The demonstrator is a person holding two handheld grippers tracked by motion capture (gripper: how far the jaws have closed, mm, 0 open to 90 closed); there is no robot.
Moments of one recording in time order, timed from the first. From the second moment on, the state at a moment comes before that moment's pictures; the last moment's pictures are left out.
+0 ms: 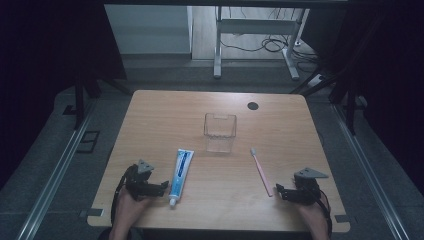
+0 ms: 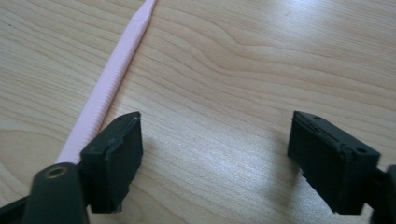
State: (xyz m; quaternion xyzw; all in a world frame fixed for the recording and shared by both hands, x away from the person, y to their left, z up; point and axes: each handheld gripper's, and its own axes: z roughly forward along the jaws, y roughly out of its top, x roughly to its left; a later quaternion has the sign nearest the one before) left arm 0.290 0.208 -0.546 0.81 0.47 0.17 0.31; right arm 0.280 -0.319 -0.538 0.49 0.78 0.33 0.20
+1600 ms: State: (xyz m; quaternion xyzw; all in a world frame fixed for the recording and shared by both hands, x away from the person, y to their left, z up) left arm 0.290 0.208 -0.546 0.81 0.47 0.17 0.31; right arm 0.292 -0.280 -0.522 0.41 0.85 0.33 0.07
